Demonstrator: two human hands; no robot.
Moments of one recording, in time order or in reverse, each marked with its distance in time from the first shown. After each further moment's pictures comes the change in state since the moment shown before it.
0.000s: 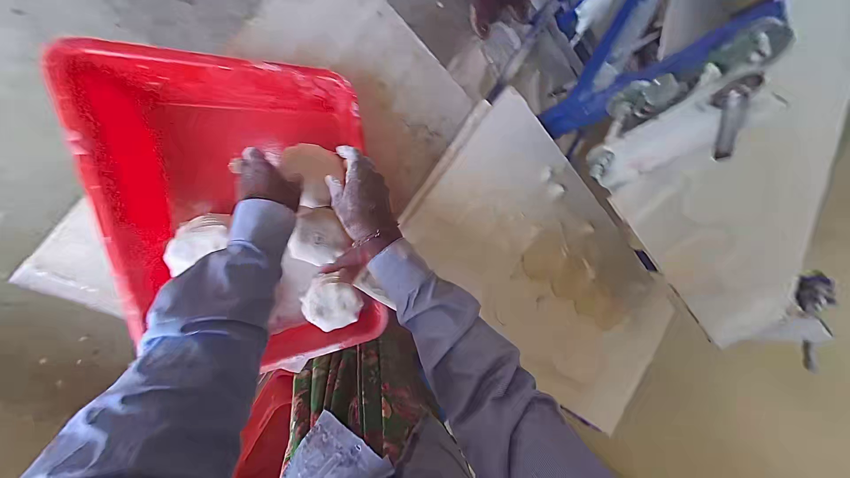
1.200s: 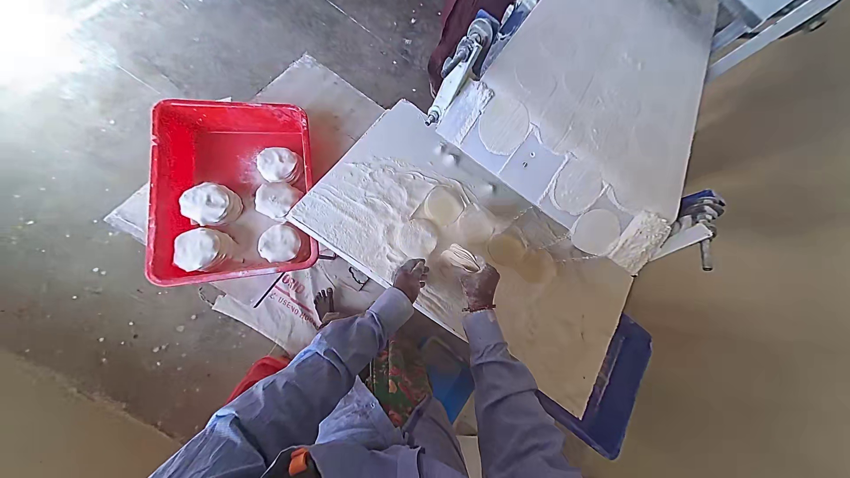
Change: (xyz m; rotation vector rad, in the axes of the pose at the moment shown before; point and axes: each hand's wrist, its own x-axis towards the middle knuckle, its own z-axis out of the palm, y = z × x) left_hand -0.396 0.159 0.252 -0.890 -0.497 -0.050; right_hand -0.337 0.291 -0.208 0.083 0.407 0.399
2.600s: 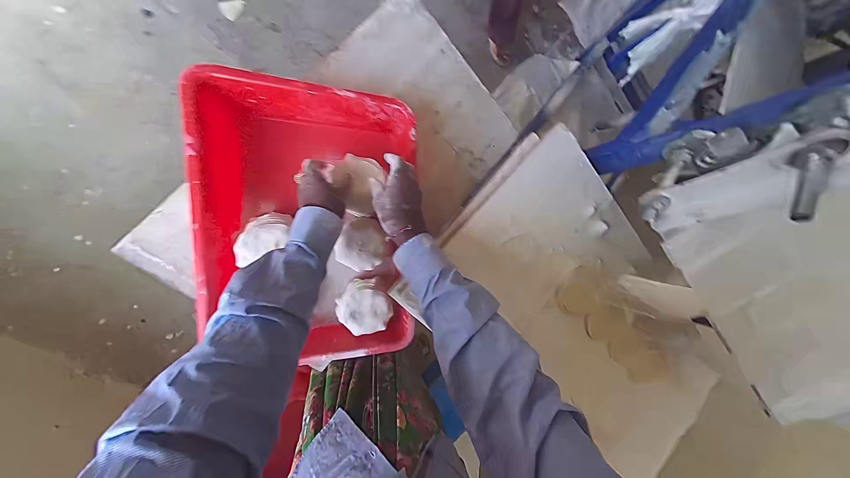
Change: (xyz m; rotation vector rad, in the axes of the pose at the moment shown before) left_hand 0.227 0.172 -0.429 0.630 0.584 0.085; right_hand 0.109 -0.365 0.373 -0.046 -0.384 -0.390
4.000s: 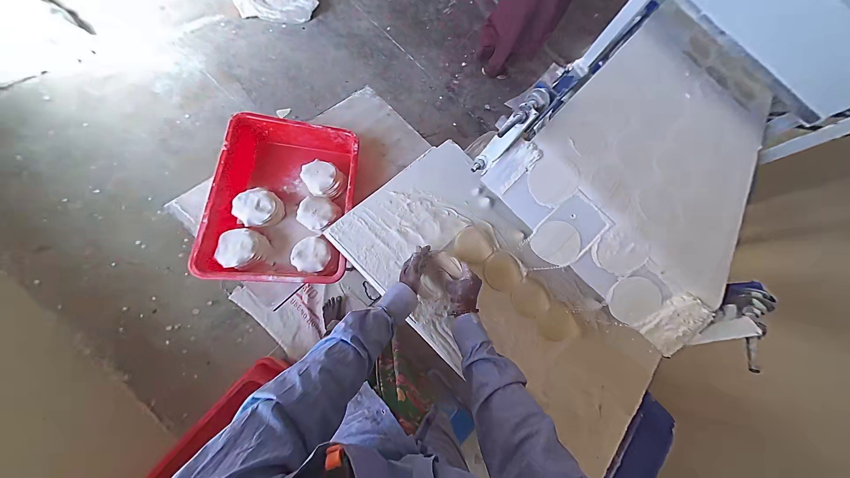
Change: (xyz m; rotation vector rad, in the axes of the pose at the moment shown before) left_hand -0.361 0.095 0.231 -0.982 -0.386 0.140; right_hand -0.281 0.237 -0.224 0.061 0.210 0.222
